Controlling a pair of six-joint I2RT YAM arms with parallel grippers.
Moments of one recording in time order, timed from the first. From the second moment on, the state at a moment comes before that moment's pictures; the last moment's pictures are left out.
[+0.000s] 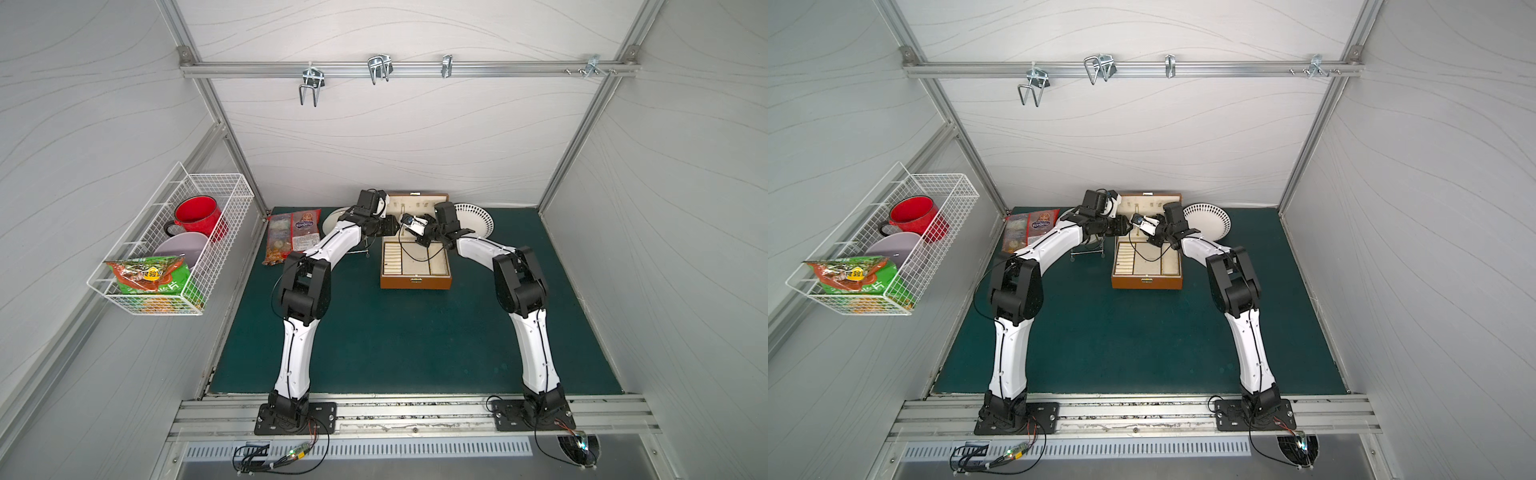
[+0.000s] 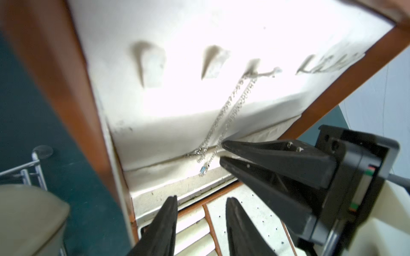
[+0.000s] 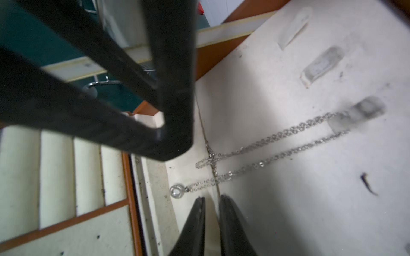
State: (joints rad) left arm -0.34 2.21 1.88 -0.43 0.32 -0.31; right arm 0.45 2.31 1.75 0.07 -0.40 -0.84
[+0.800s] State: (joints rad) left arm -0.35 2.21 1.87 -0.44 0.32 -0.32; right arm 0.47 2.24 1.61 0.15 -0.40 -0.83
